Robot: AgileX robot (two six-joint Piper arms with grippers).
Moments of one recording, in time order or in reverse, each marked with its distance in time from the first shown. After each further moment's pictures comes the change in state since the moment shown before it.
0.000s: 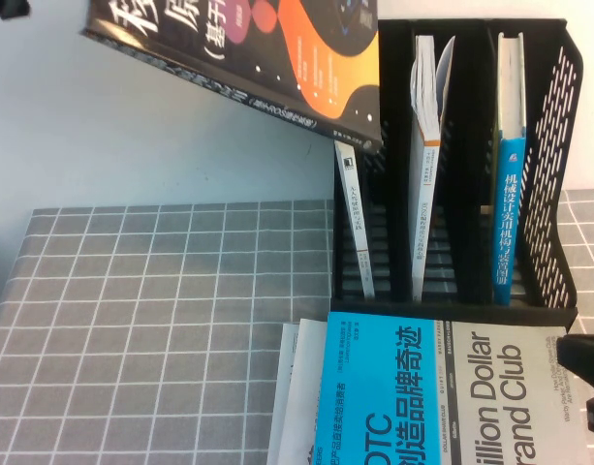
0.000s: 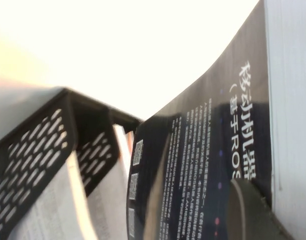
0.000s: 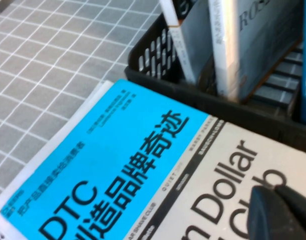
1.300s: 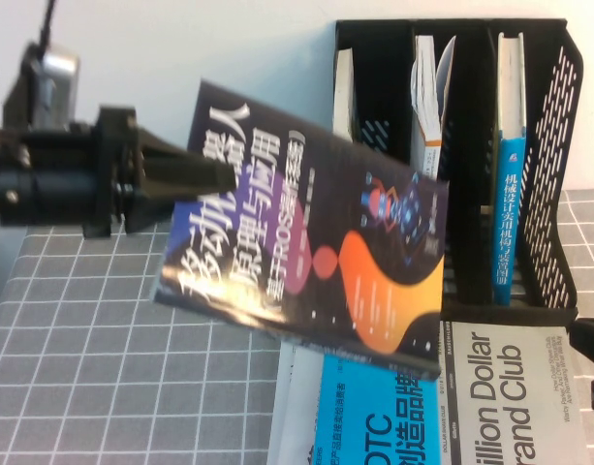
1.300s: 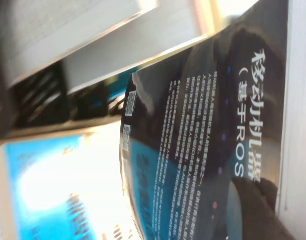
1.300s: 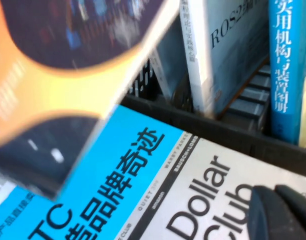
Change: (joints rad) right arm 0.000 0.000 -0.002 0.007 -0.068 0.012; left arm 0.015 -0.046 0.506 -0.152 0.325 0.337
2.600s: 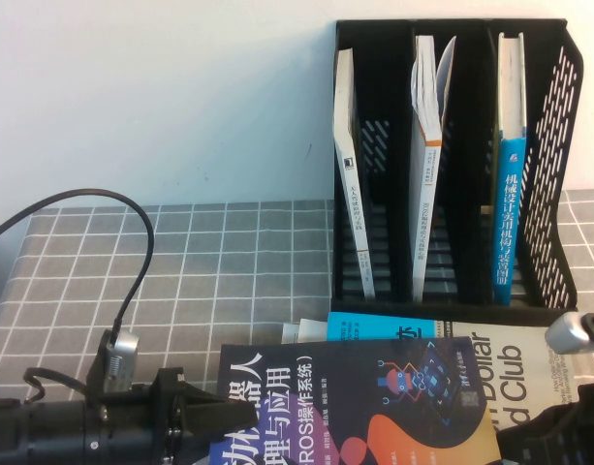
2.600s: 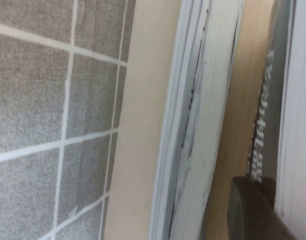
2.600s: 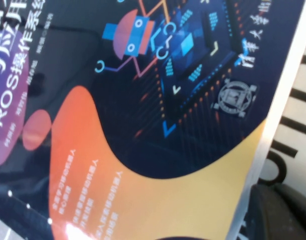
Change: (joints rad) right arm 0.000 0.349 0.001 0.063 0.265 0.082; left arm 0.000 0.407 0.627 -0.357 -0.007 0.652
